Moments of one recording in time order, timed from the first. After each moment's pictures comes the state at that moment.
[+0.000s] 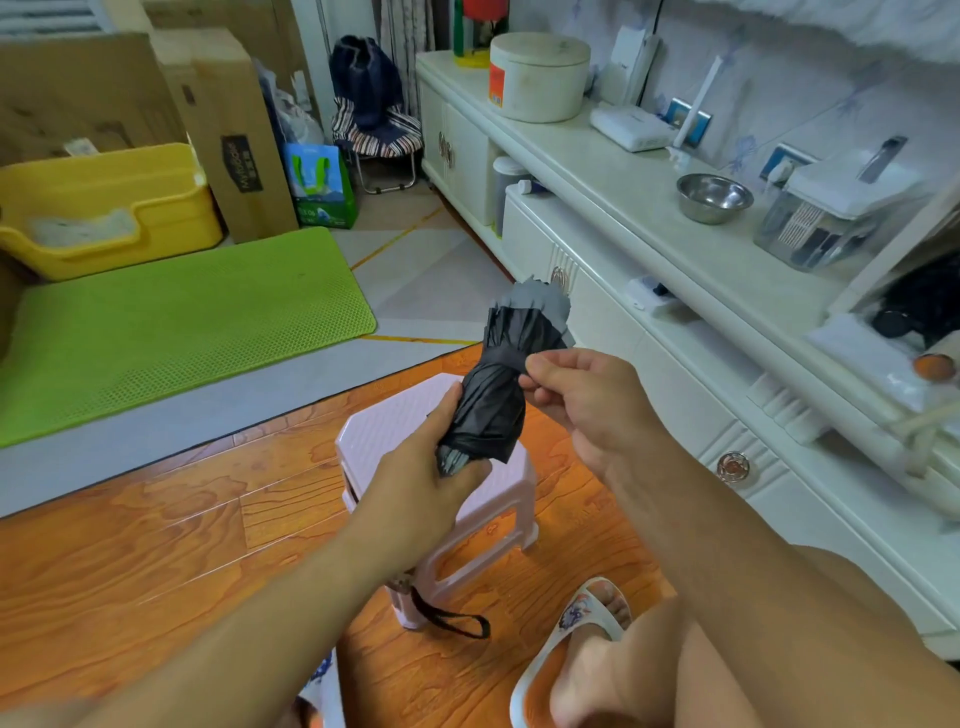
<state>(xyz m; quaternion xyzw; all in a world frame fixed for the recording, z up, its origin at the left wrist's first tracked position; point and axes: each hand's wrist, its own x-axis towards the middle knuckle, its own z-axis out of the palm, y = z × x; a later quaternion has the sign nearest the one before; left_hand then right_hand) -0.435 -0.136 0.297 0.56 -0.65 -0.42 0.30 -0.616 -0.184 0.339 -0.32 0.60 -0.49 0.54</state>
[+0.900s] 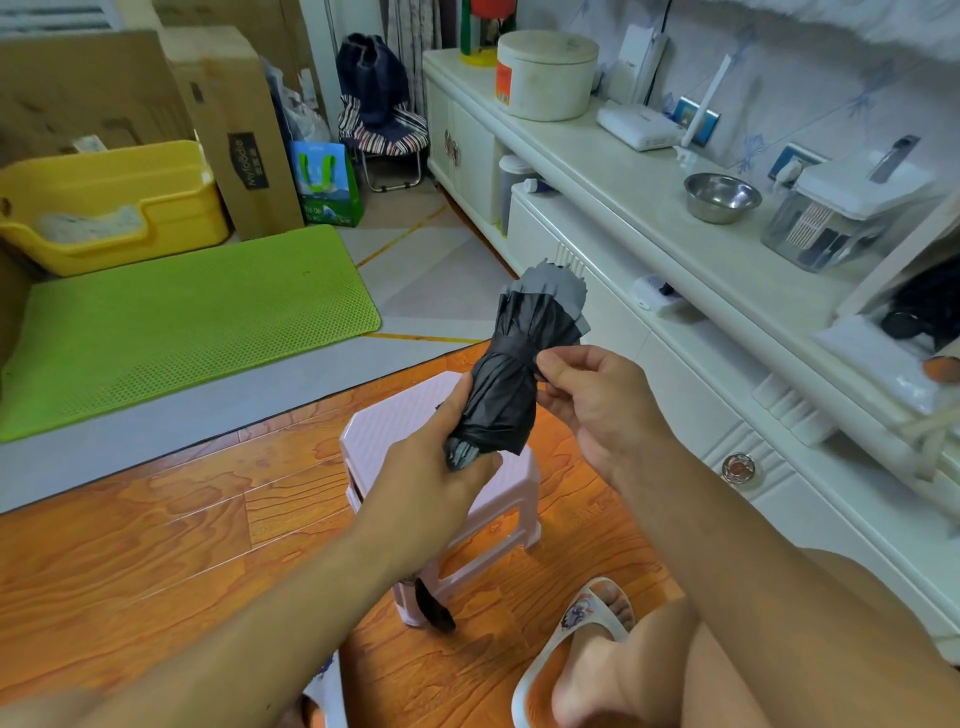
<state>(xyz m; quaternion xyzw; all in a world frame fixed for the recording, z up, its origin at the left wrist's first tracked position) -0.438 -0.129 0.310 0.54 -0.65 -0.43 0.33 -0.618 -0.185 0.331 -0.31 0.58 -0.52 0.54</state>
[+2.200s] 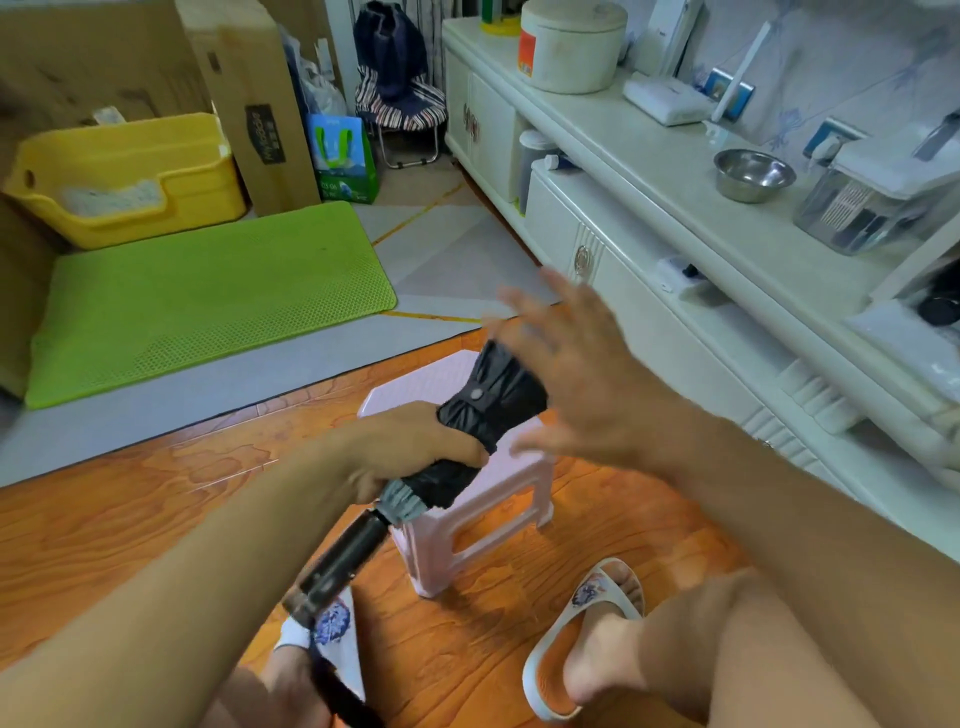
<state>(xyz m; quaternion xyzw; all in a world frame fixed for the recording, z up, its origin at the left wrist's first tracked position) -0.402 -0.169 0.310 0.55 -0.51 -0.65 0.12 -0.626 -0.186 0.329 -0.90 0.42 -0.14 -0.04</state>
